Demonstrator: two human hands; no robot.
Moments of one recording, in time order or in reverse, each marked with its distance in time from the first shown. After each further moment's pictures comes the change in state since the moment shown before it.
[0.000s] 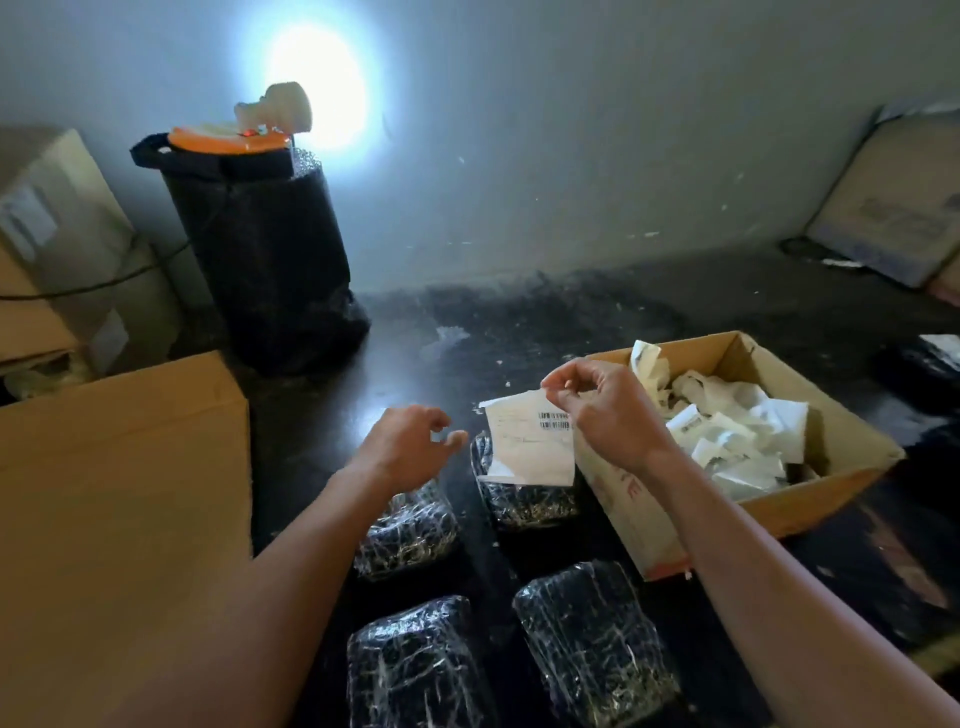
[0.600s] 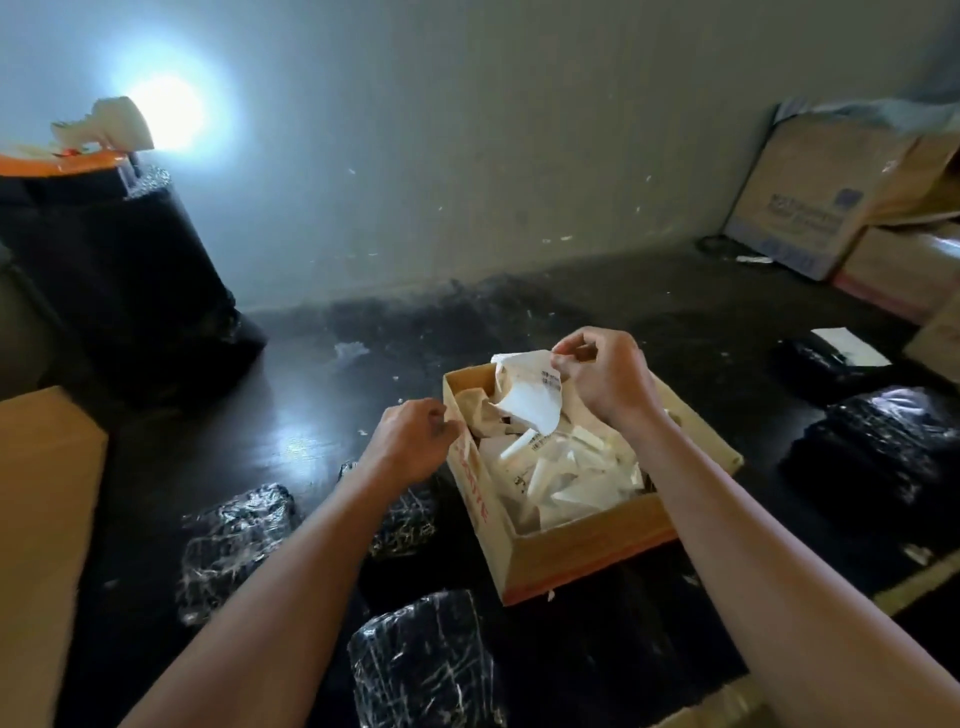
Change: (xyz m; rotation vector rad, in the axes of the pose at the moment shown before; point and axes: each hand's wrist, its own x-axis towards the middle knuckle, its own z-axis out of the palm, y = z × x) left_hand 0.066 0.199 0.107 -0.078 0.021 -0.027; right_hand 0.052 0.128 -0.180 -0.177 0.219 0.092
